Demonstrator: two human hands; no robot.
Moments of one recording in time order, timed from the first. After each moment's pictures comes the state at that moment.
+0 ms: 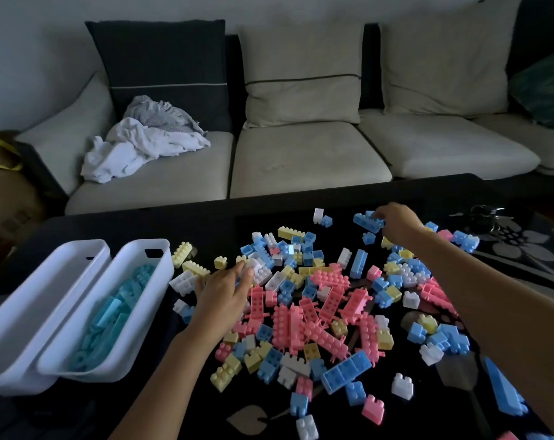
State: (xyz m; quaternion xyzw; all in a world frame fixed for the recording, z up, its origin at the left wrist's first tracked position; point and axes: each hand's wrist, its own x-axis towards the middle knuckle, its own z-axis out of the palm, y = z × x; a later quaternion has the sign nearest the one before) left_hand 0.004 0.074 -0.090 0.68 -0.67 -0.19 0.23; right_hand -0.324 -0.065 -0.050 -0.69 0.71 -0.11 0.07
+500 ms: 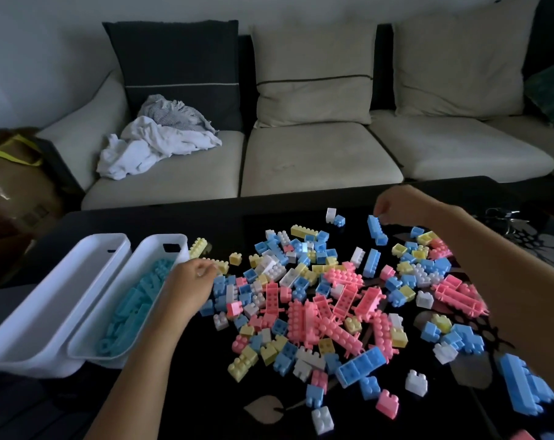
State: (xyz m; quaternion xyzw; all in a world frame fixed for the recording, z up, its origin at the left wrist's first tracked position) left_hand 0.059 0.085 -0.050 0.76 -0.53 -0.23 0.30; right_hand -0.307 -0.056 0.009 -0.78 0.62 -0.02 0.07
